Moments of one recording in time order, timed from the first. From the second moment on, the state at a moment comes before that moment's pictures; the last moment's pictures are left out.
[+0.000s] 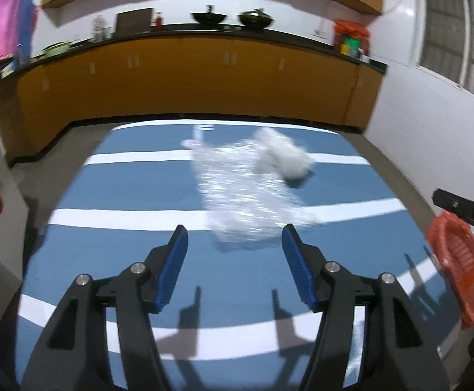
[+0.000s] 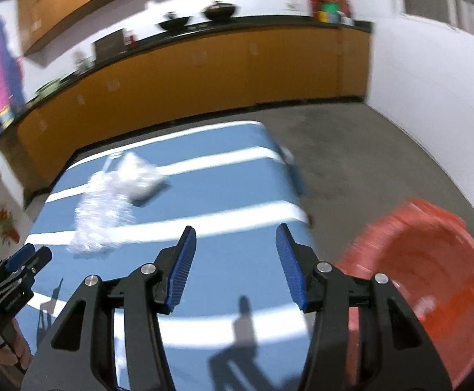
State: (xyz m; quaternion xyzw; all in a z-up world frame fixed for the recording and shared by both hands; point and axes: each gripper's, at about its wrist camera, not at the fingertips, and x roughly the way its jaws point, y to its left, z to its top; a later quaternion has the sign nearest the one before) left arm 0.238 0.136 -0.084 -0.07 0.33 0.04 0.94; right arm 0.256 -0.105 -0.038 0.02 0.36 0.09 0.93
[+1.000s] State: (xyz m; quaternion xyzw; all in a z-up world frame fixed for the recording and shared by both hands) left arm 0.273 0.196 -0.098 -0.11 0.32 0.08 0.94; right arm 0.371 0.004 -0.093 -0.04 0.41 0.14 0.90
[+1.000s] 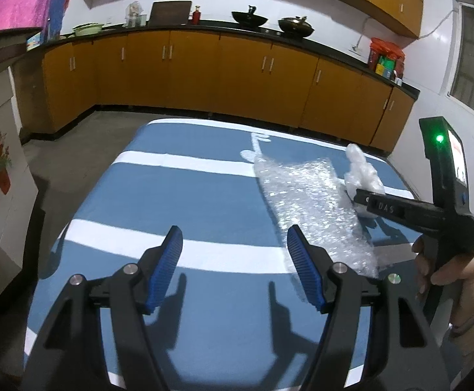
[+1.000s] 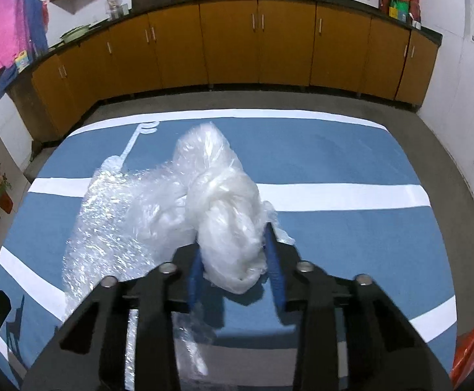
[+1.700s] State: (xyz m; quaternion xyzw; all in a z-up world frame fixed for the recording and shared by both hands) left arm 0.352 0.123 -0.129 -0.06 0.42 0.03 0.90; right arm 0.320 -0.093 -0.082 0.02 0.40 0.09 0.91
